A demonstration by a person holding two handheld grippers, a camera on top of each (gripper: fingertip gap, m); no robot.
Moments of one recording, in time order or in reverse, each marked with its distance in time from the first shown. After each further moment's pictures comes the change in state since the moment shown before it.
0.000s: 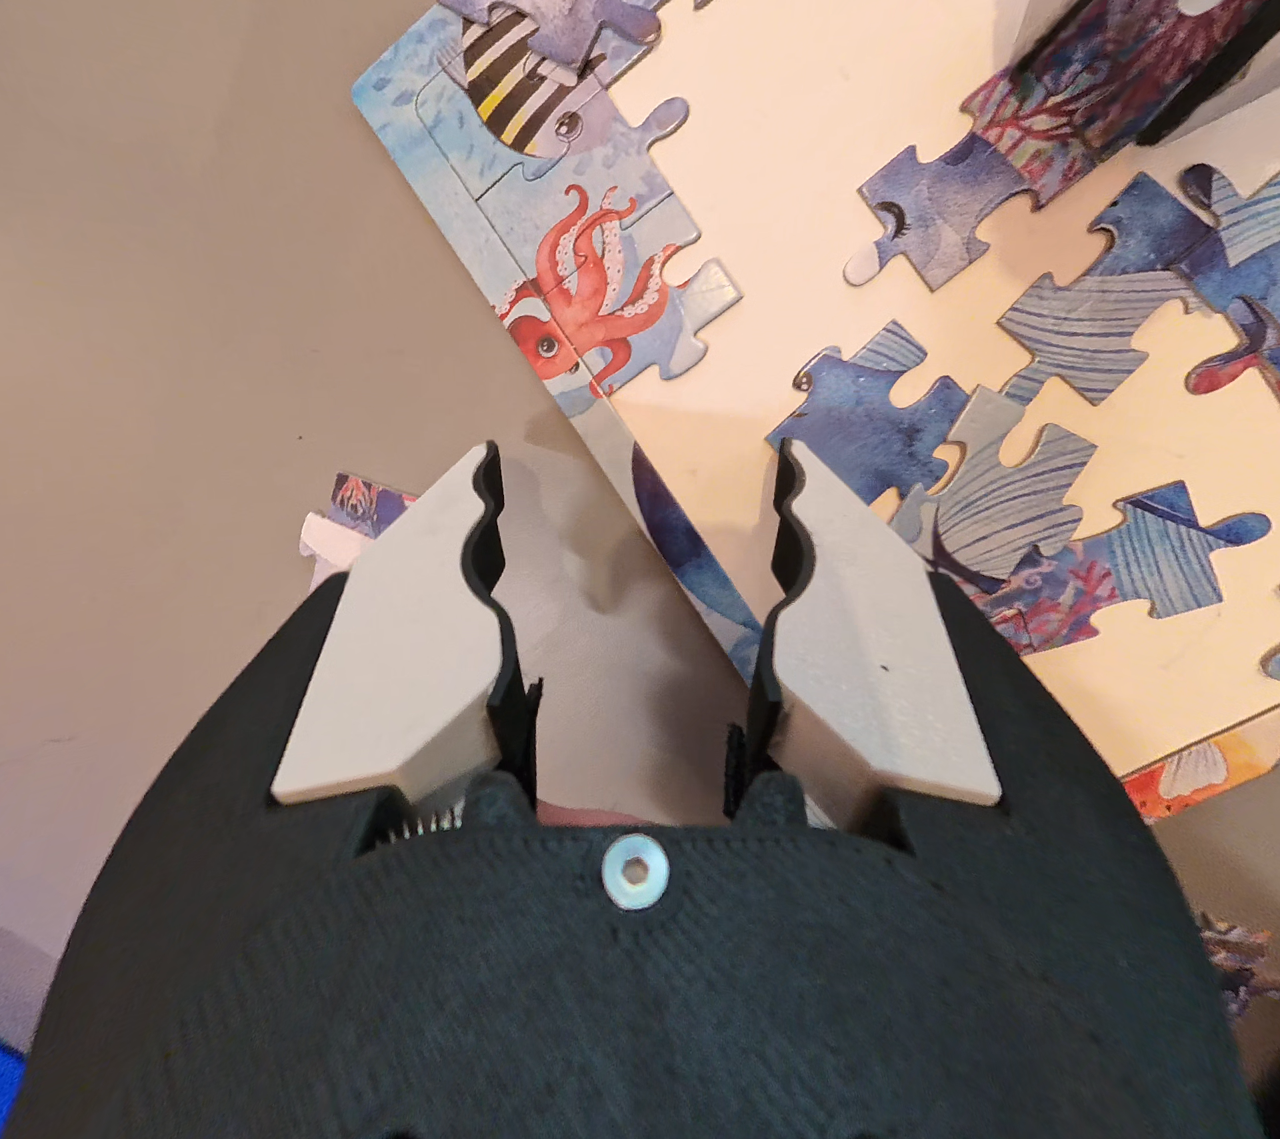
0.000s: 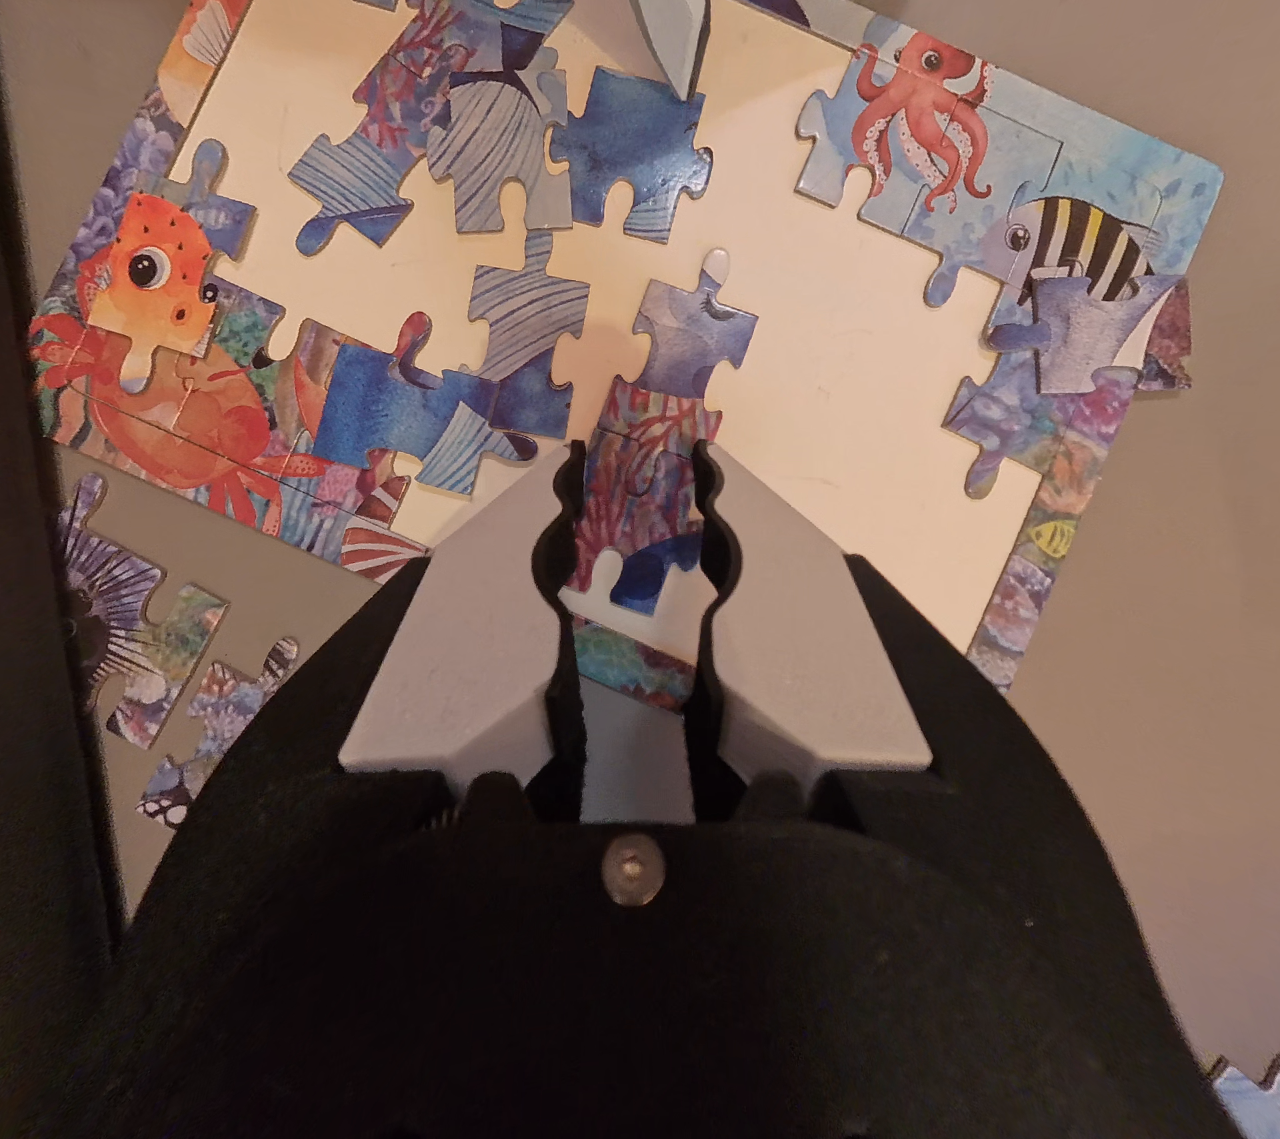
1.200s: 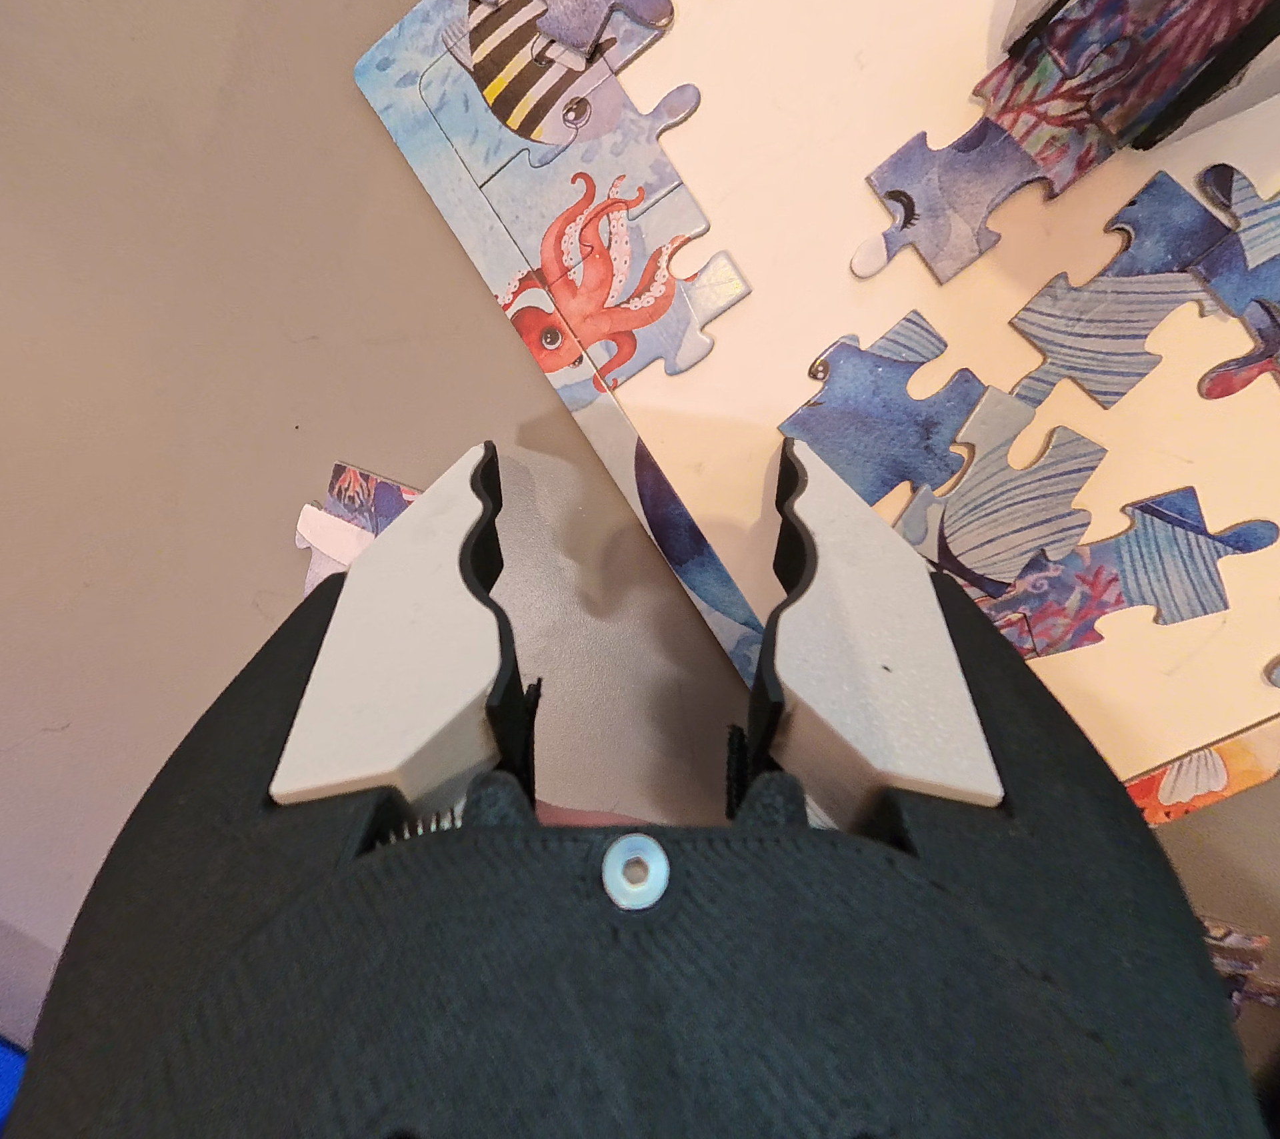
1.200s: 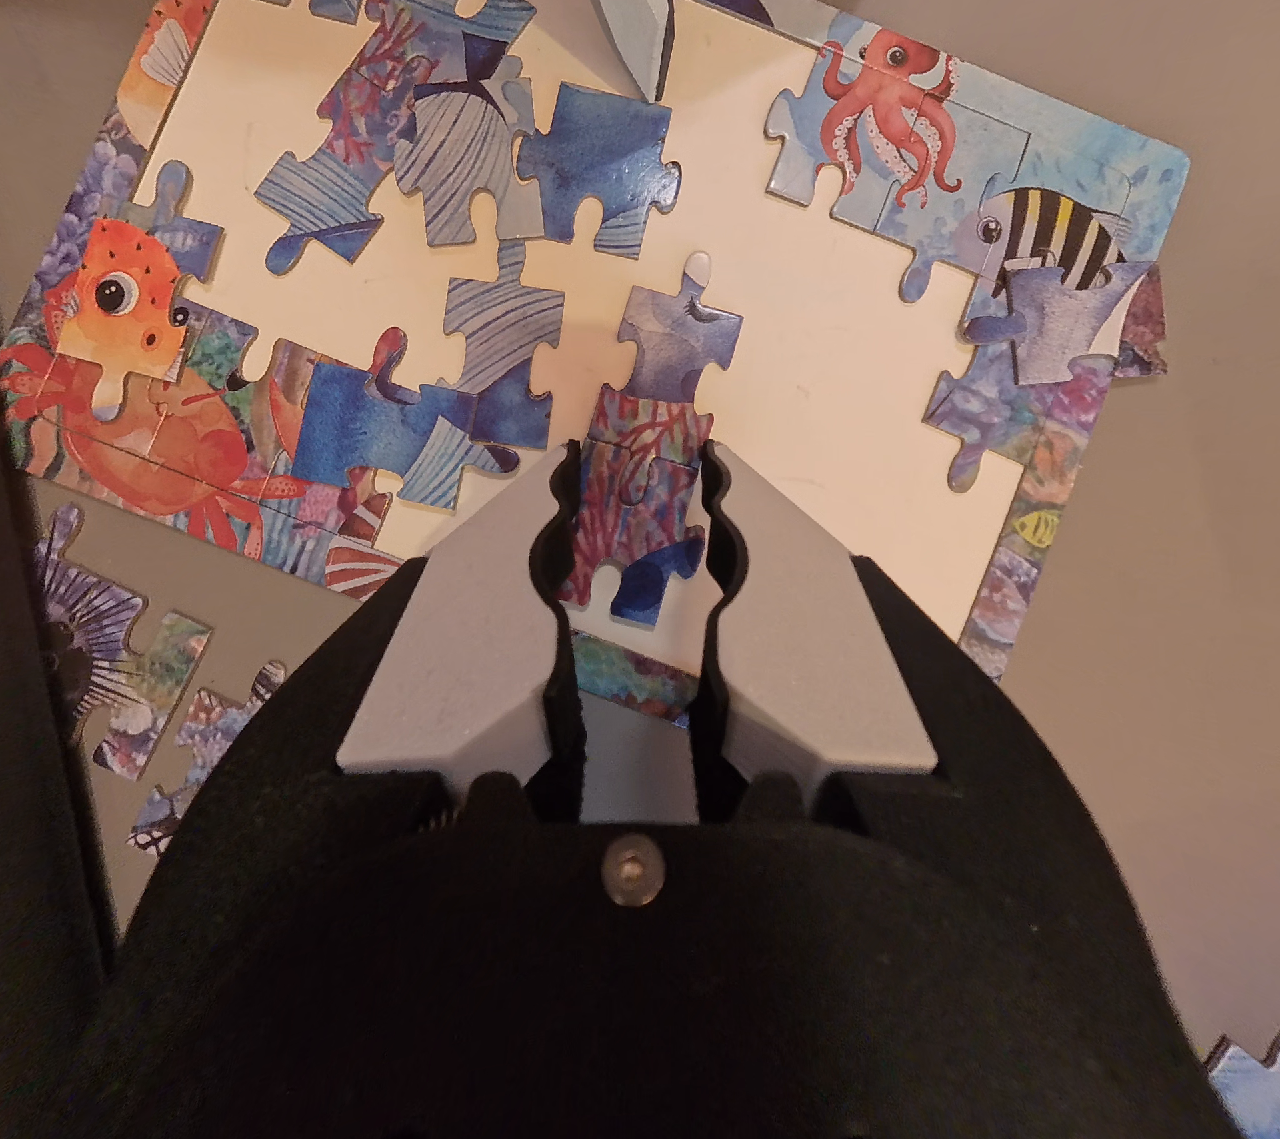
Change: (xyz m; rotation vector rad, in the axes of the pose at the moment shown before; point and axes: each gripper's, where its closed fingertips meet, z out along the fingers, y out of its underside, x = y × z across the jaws) left arm -0.001 0.003 0.001 -0.012 -0.004 -0.016; right arm 0.005 -0.001 0.002 0.000 0.030 0.029
